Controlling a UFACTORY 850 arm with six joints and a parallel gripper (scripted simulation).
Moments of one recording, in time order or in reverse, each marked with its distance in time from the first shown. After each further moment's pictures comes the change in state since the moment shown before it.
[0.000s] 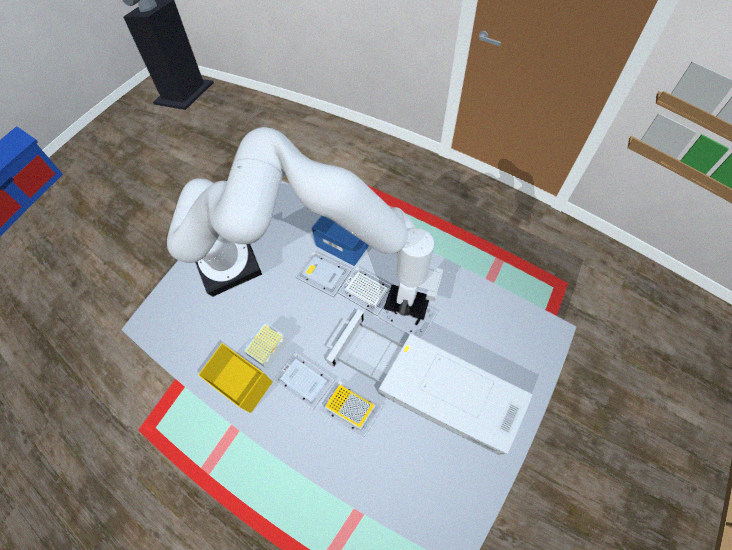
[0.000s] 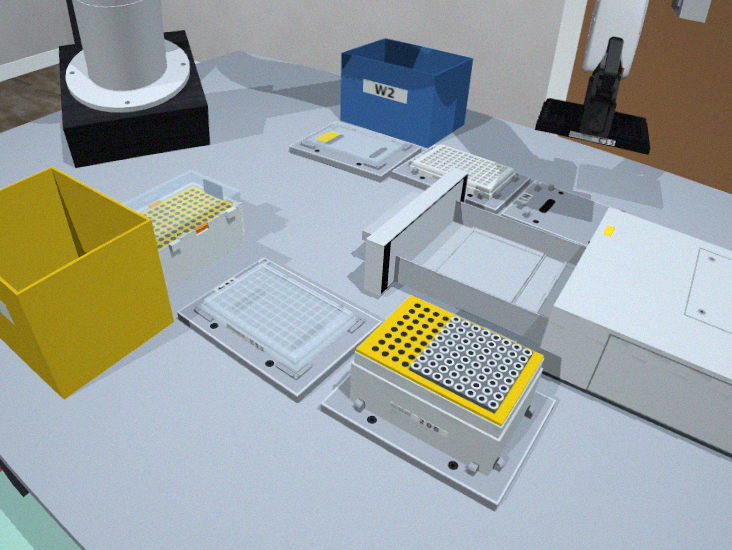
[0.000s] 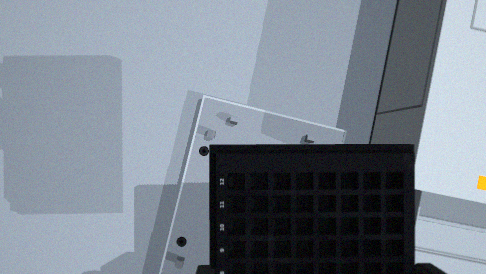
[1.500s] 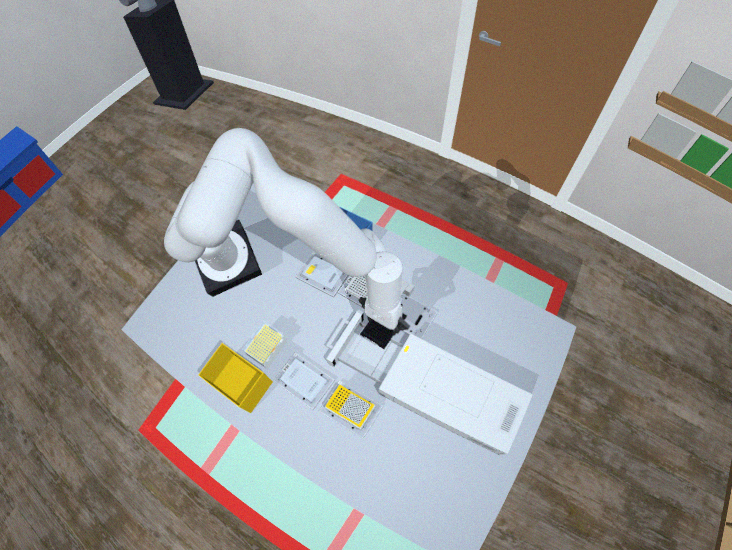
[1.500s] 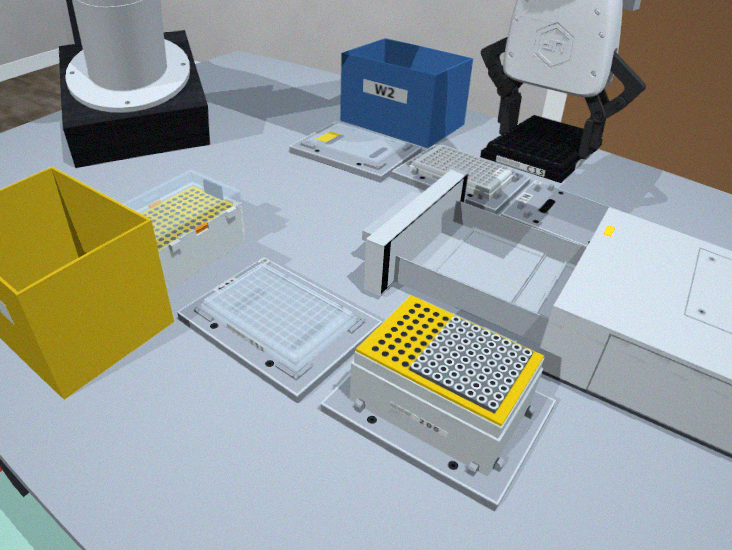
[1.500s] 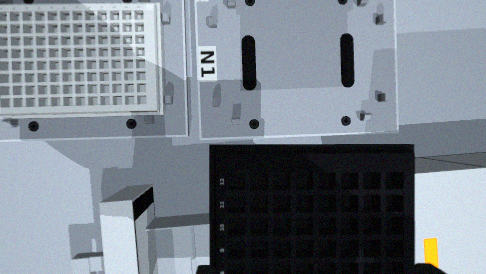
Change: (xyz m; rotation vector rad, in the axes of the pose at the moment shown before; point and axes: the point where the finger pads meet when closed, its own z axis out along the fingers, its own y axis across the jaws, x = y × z) arm -0.048 0.095 0.001 -0.033 0.006 -1.294
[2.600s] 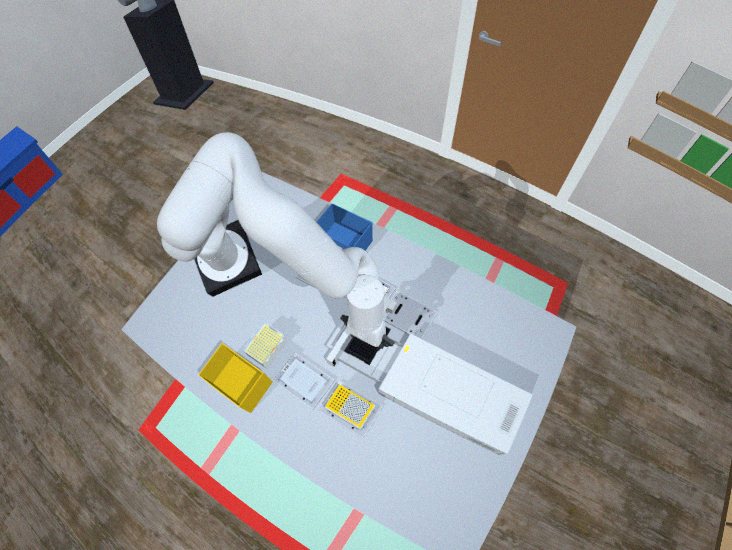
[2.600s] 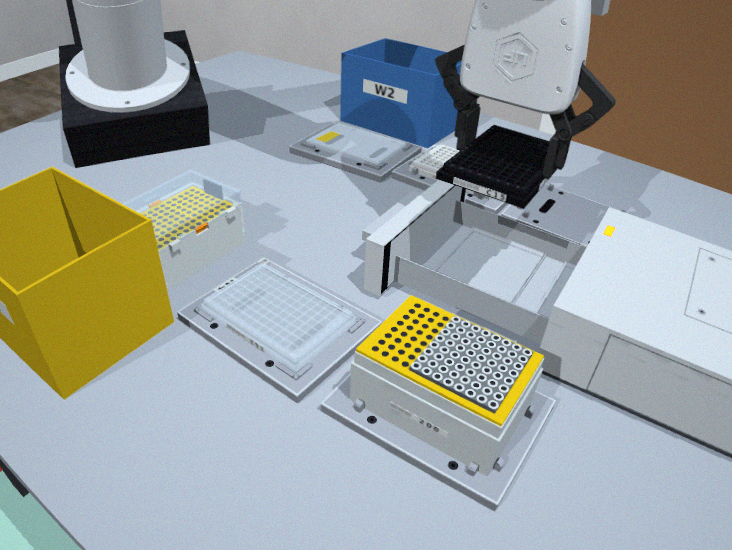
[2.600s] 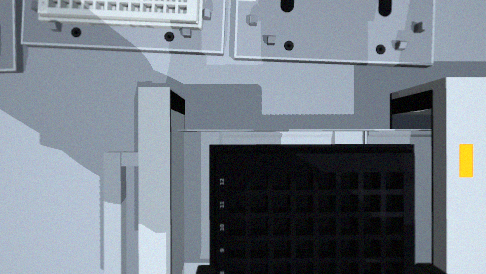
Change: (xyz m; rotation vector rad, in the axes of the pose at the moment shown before) arm -0.068 -0.013 0.001 0.038 0.026 -0.072
